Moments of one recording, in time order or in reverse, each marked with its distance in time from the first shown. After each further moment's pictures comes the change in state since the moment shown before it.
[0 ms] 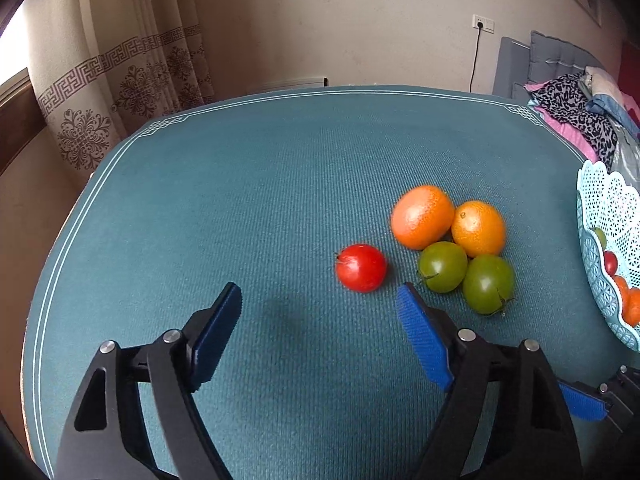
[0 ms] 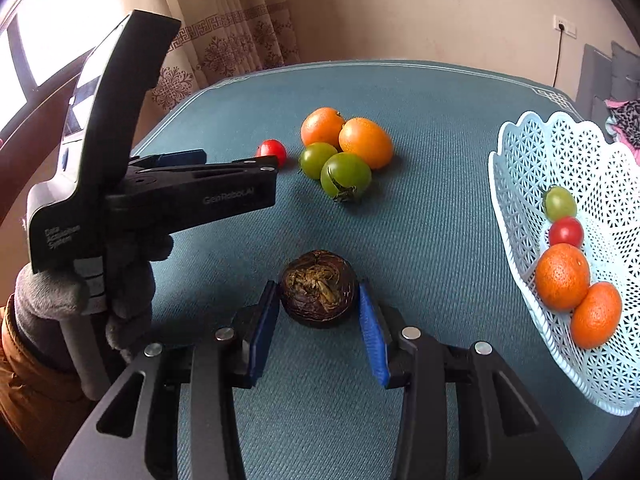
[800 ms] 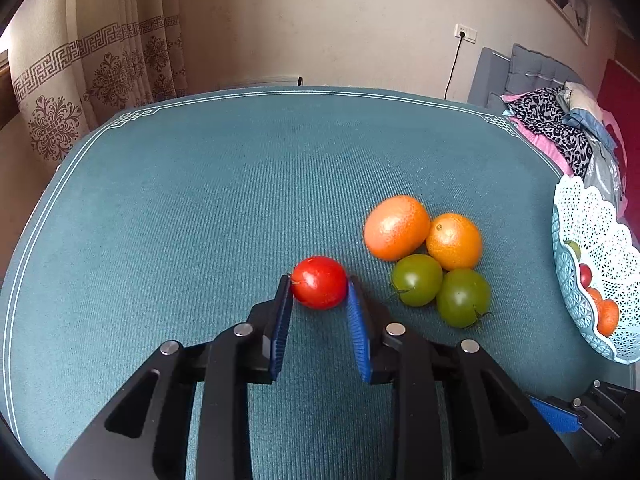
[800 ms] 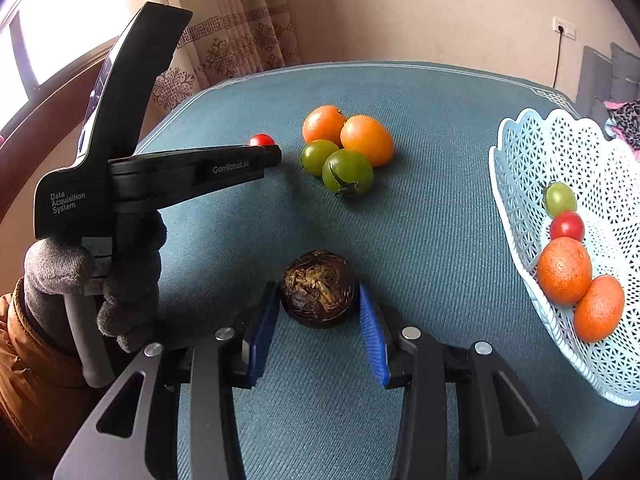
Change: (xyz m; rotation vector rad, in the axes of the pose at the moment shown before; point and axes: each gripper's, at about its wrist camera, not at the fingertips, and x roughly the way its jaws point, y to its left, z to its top) left arm 0.008 0.006 0.005 -0.032 -0.007 -0.128; right arm 0.004 0.005 -0.002 -0.003 -0.014 -0.004
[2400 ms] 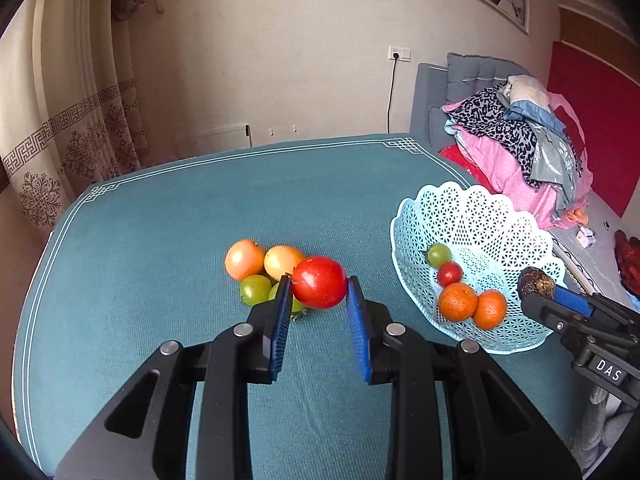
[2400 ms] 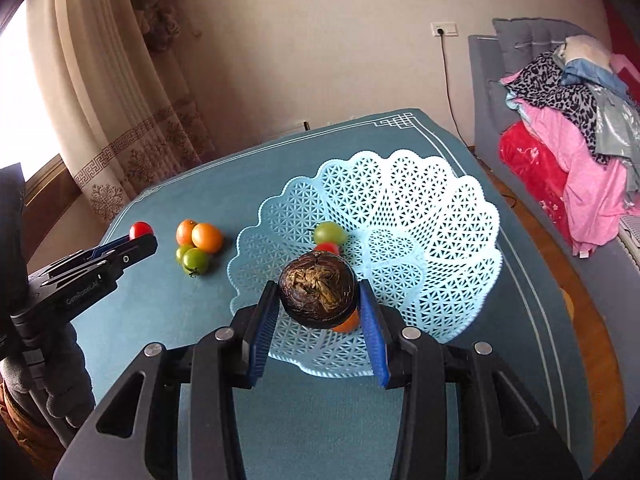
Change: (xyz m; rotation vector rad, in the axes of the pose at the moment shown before) left arm -0.101 -0.103 -0.012 0.146 -0.133 -0.097; right arm -0.133 -0.121 -0.022 0.287 -0.231 -0.177
